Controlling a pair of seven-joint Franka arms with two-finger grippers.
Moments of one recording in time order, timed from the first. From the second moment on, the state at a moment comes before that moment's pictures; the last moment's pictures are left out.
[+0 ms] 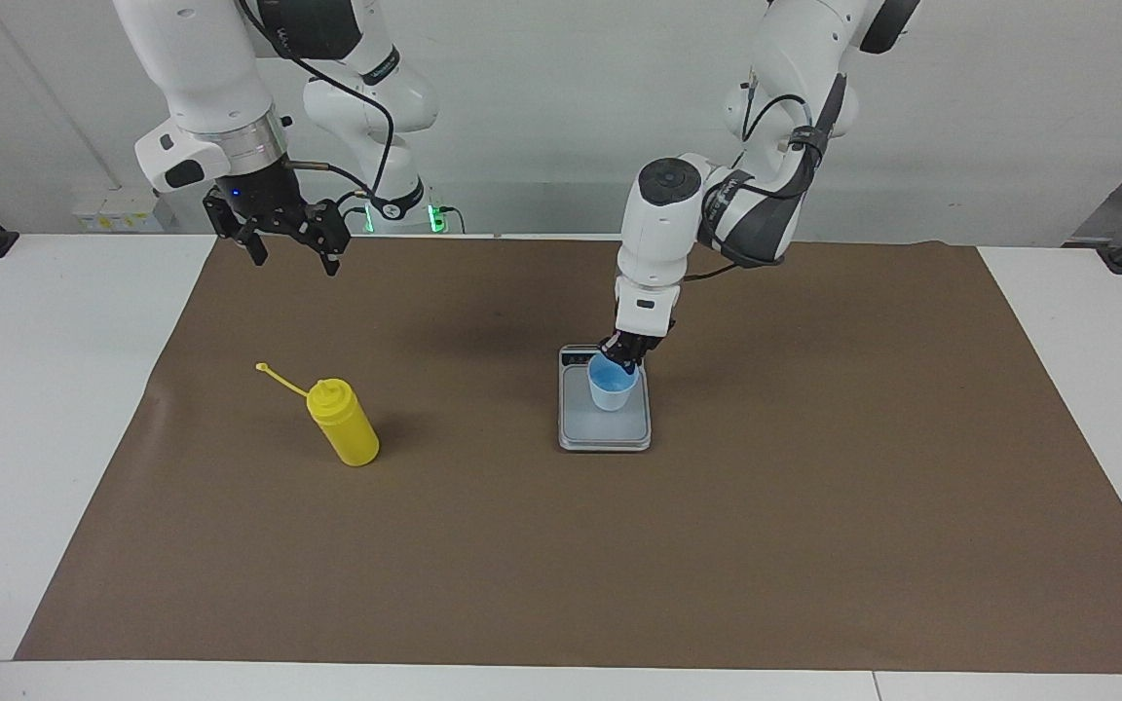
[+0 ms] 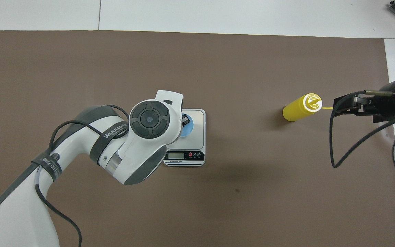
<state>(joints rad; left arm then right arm) -0.10 0.28 -0.59 -1.85 0.19 2.15 -1.30 -0.01 -0.02 0.08 -1.59 -0.02 1.58 0.25</state>
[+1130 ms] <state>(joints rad) -0.10 0.30 -0.59 -1.80 0.25 2.11 -1.31 -0.01 -0.02 0.08 -1.59 -0.02 1.58 0.25</state>
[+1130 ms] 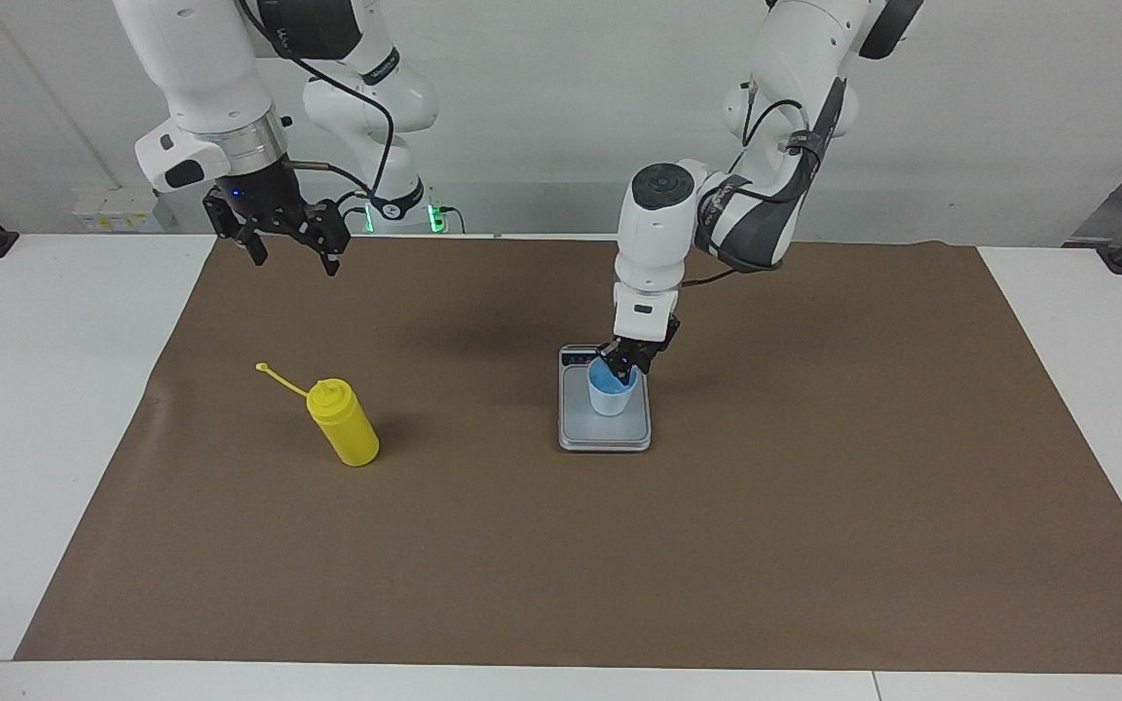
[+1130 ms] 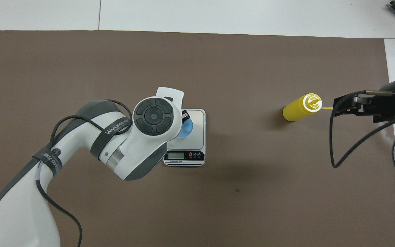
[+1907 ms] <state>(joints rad) -0.08 0.33 -0.60 -1.41 0.20 1.59 -1.10 -0.01 -0.02 0.08 -1.59 -0.02 1.58 0.25</state>
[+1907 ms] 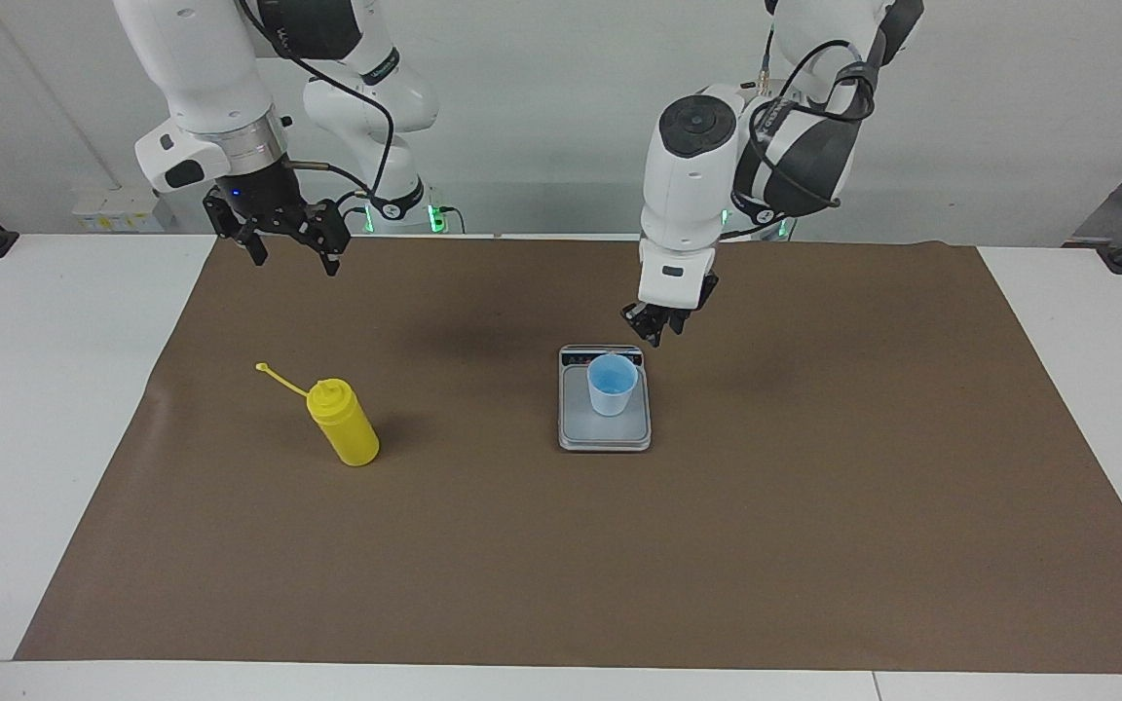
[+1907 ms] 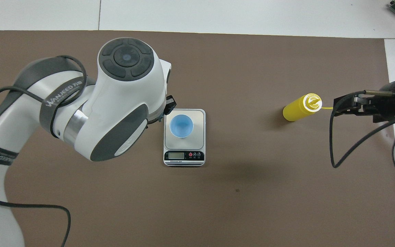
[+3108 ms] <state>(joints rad) 0.02 0.17 -0.11 -1.29 0.01 1.29 -0.19 -0.01 -0.02 0.08 -1.59 -0.02 1.58 0.25</state>
